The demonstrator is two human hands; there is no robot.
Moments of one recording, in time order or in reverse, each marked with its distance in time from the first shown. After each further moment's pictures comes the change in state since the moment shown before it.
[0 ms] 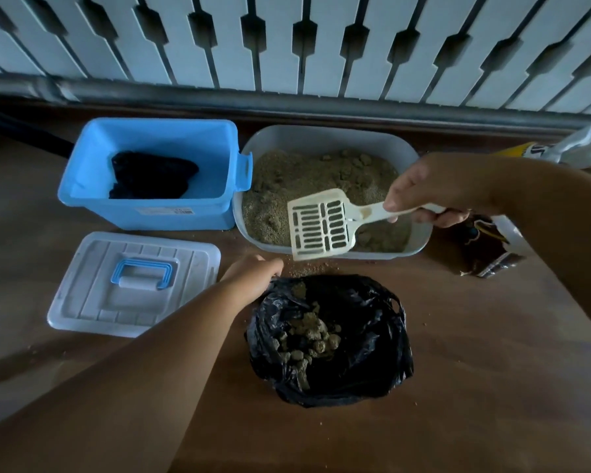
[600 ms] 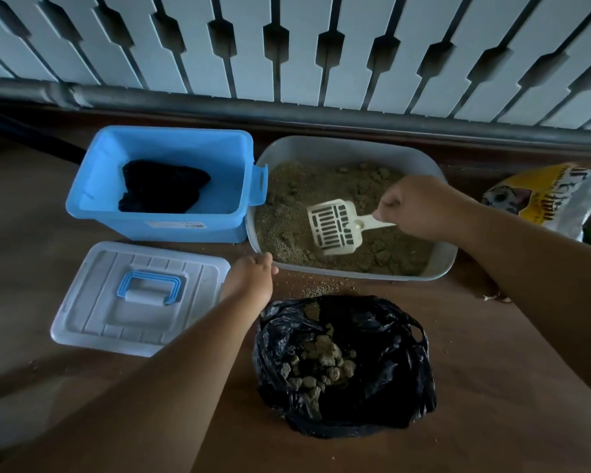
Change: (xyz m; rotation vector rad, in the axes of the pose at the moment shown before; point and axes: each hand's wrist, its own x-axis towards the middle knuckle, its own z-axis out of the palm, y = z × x) left_hand 0.034 -0.005 -0.010 -0.079 0.281 0.003; right_hand 0.074 -0.002 0.026 -0.307 0.395 -0.001
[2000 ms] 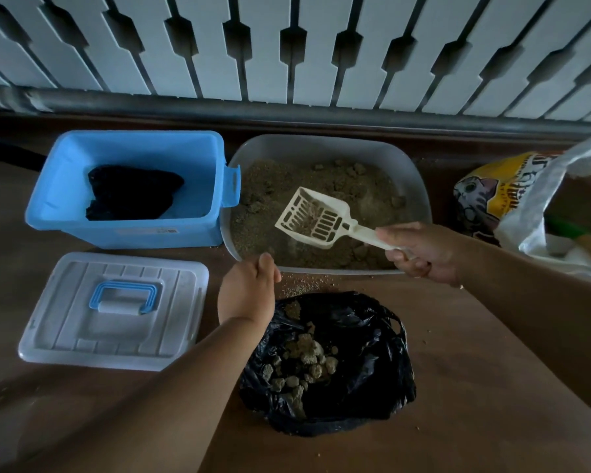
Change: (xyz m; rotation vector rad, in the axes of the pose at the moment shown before) left_hand -0.037 0.013 0.026 -0.069 0.146 0.261; right_hand -0.013 0.087 0.054 1.144 -0.327 0.284
